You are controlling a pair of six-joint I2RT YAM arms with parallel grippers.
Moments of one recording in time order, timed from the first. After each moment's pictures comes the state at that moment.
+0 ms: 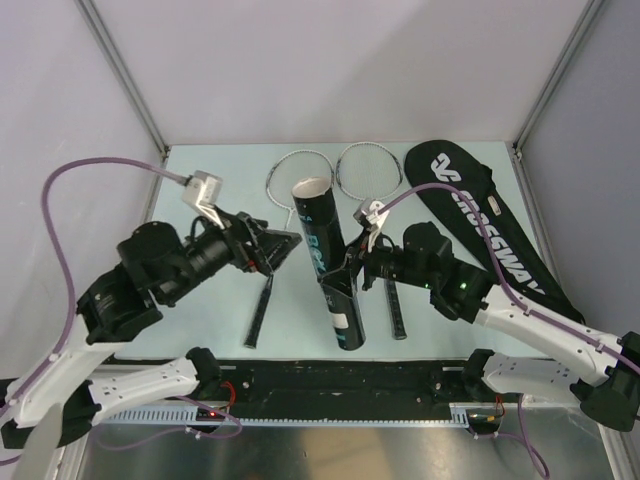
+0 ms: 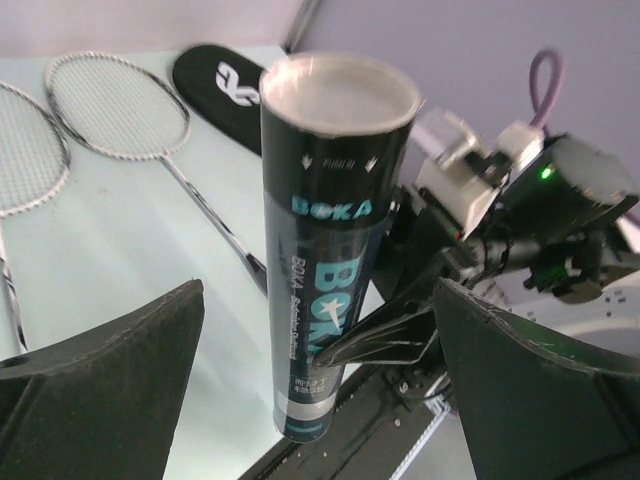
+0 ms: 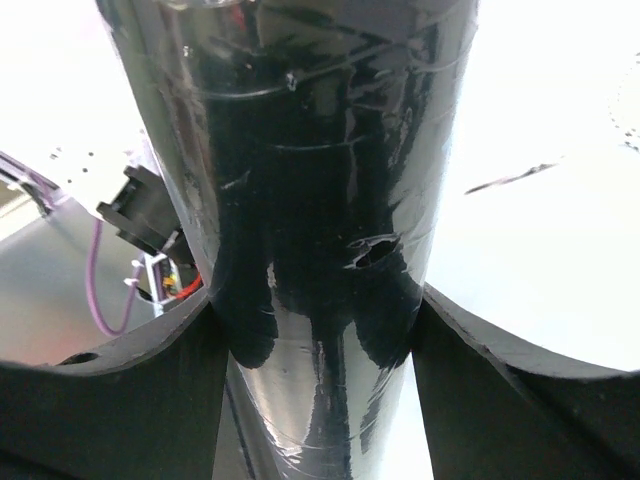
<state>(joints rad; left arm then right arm) -0.96 0.80 1.35 -0.63 -0.20 -0.50 0.95 1.04 0.93 -0.08 -0.26 0.25</state>
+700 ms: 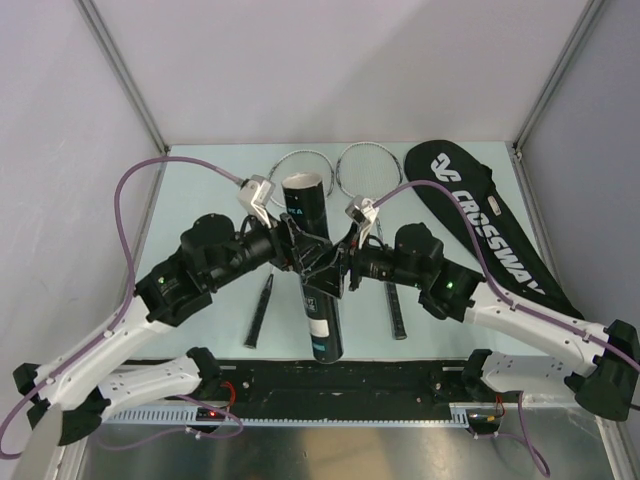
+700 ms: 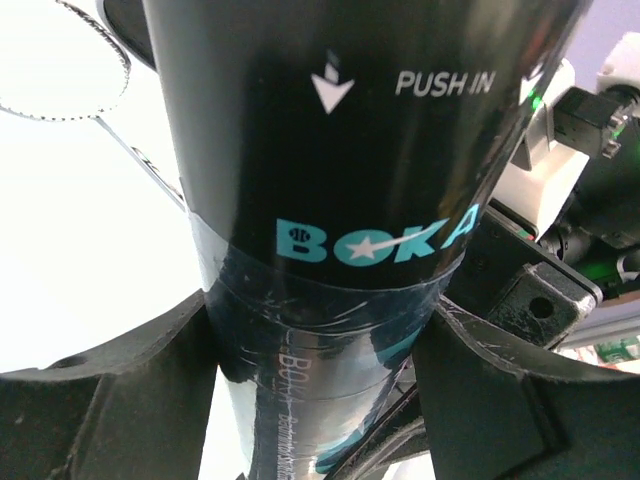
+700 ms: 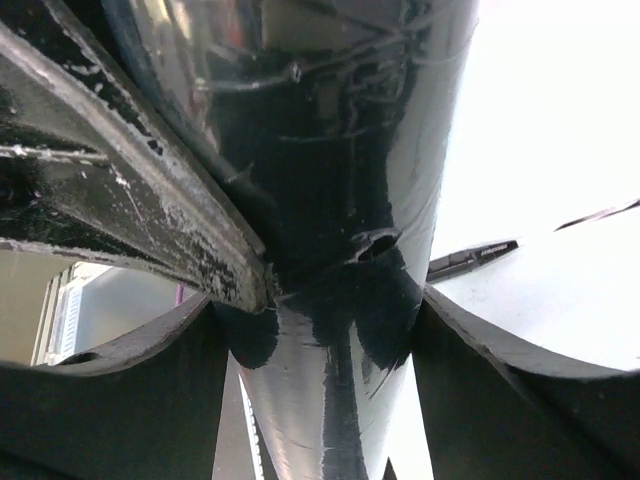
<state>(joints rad) -0.91 0.89 1.12 -0.39 -0.02 -0.52 0.99 1.10 0.93 0.11 -0.32 0.43</state>
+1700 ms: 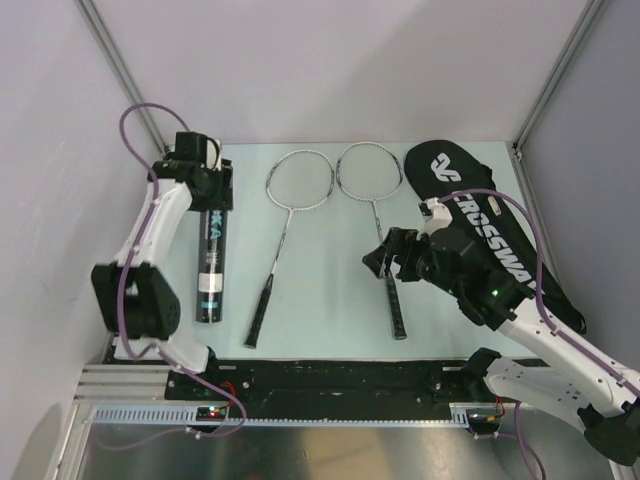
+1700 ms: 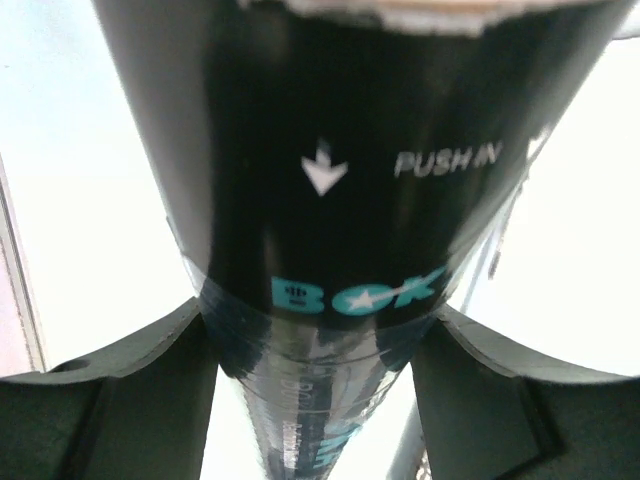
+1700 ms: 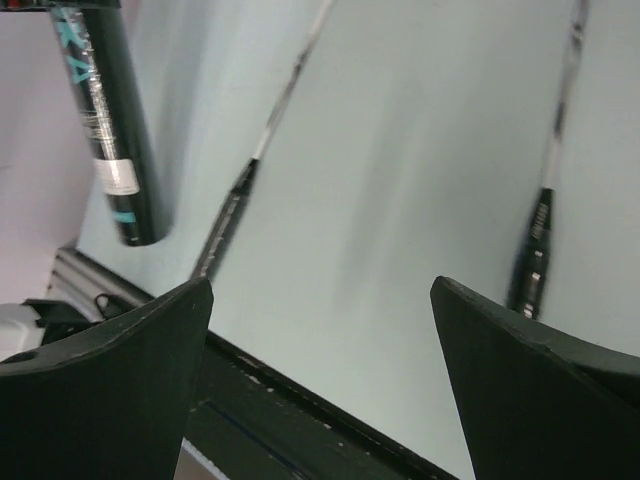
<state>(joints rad) -0.05 1.55 1.49 -0.88 -0.04 -0.04 0.77 0.86 0.85 -0.39 0.07 0.67</state>
